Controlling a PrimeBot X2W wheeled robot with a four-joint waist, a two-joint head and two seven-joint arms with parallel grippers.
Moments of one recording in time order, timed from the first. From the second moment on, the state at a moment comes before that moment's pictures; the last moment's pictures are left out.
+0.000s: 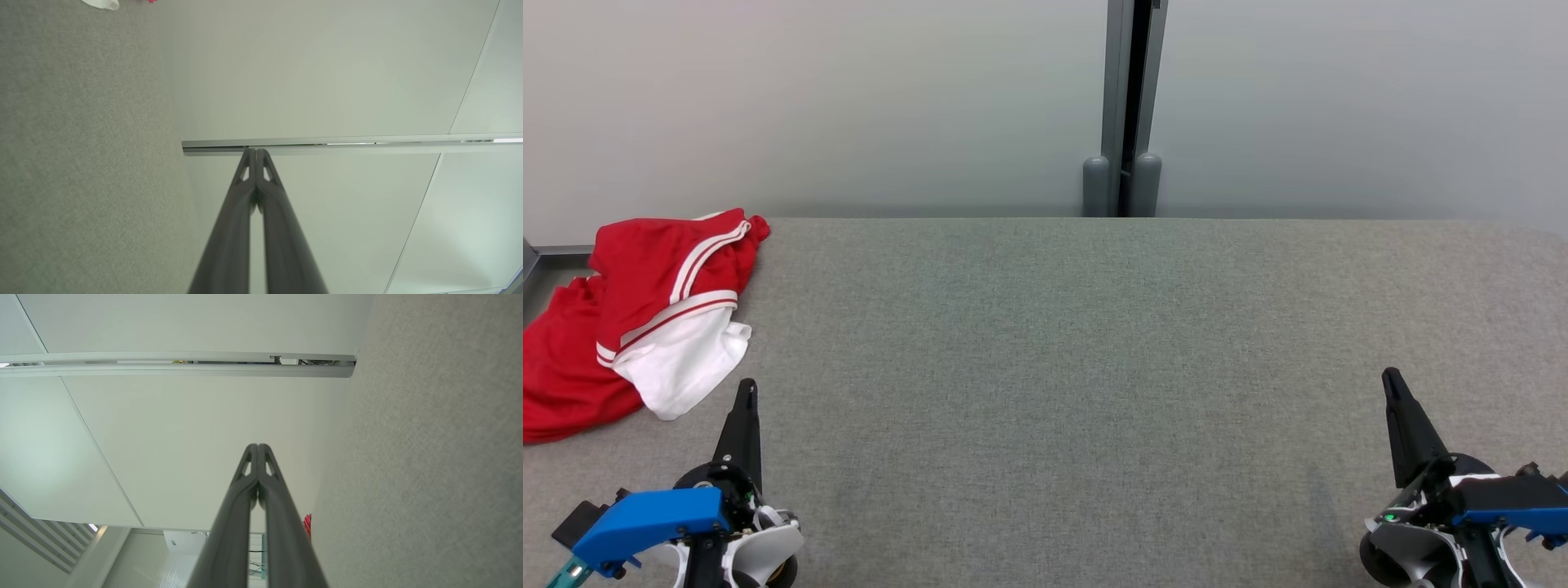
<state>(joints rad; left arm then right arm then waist) -0.10 0.05 0.11 0.25 -1.61 -0.13 0.11 -0.11 -0.05 -0.11 0.25 1.61 0.13 0.11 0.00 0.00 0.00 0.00</state>
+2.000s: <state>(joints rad) -0.02 0.04 -0.06 0.16 -0.95 -0.07 -0.07 -0.03 -0.04 -0.06 0.17 0.91 0.13 -0.07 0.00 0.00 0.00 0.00</state>
